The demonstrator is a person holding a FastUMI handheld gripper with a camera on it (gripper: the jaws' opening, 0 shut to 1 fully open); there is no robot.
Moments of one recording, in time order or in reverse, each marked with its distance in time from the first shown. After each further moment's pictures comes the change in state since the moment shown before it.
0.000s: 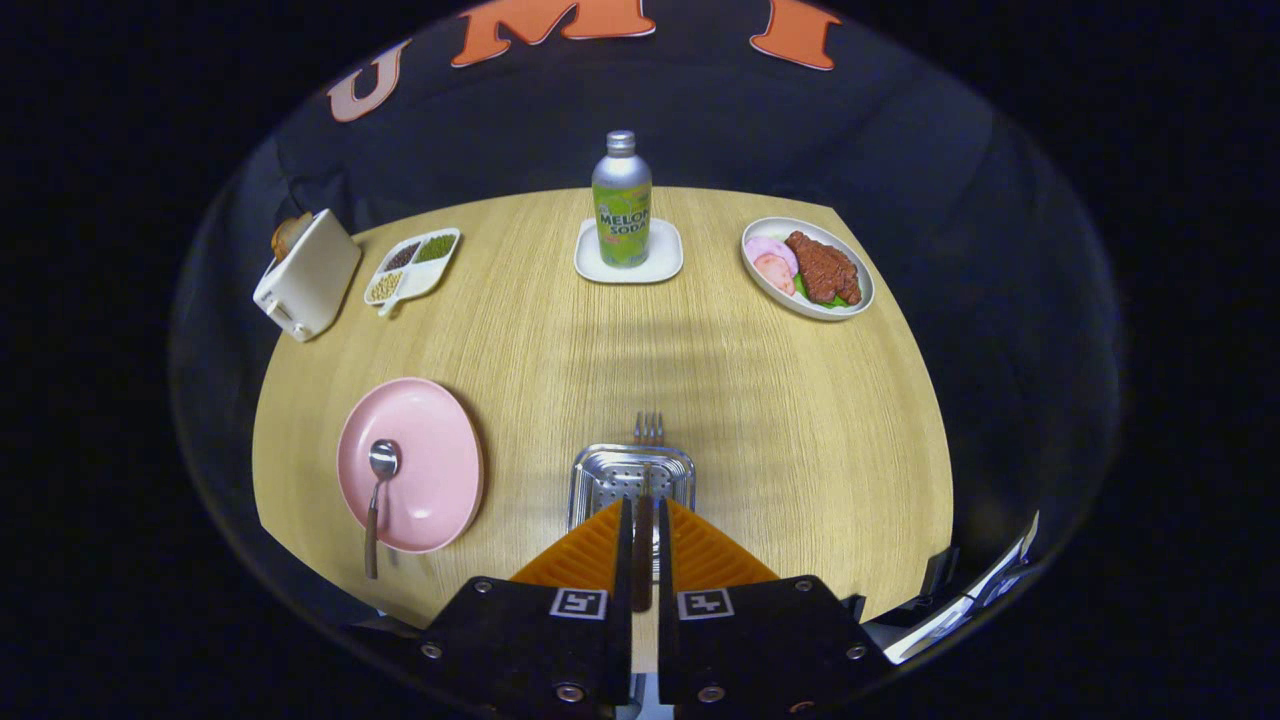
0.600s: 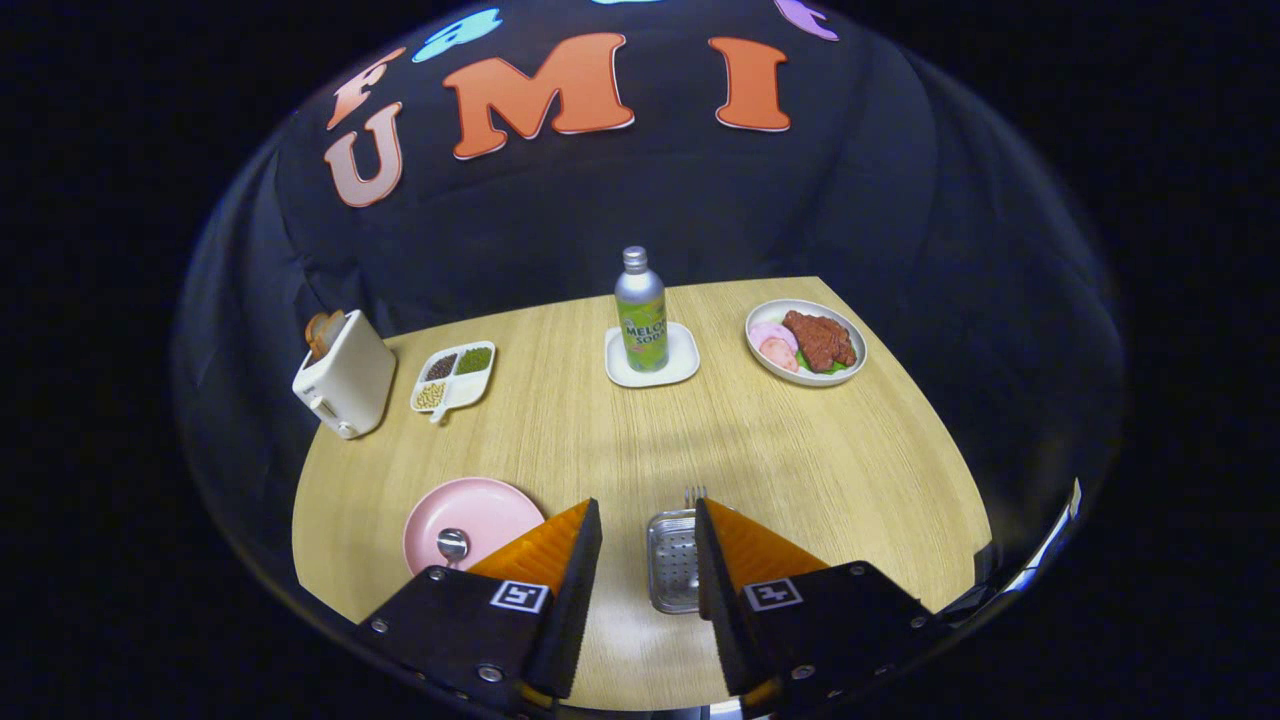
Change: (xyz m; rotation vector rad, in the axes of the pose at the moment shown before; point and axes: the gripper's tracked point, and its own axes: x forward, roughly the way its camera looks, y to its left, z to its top) arm -0.043 0.047 0.045 0.105 -0.309 0.048
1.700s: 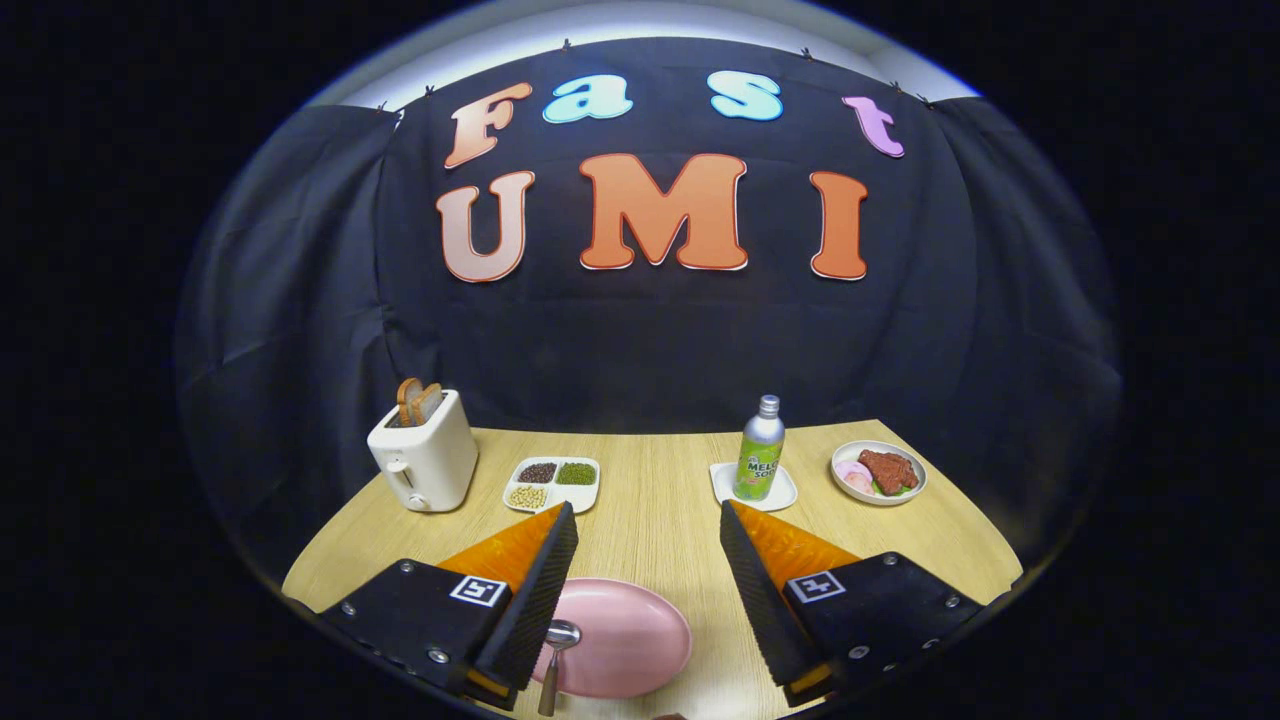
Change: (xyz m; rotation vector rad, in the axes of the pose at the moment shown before) arm -0.028 0.151 0.036 -0.114 -0.407 0.079
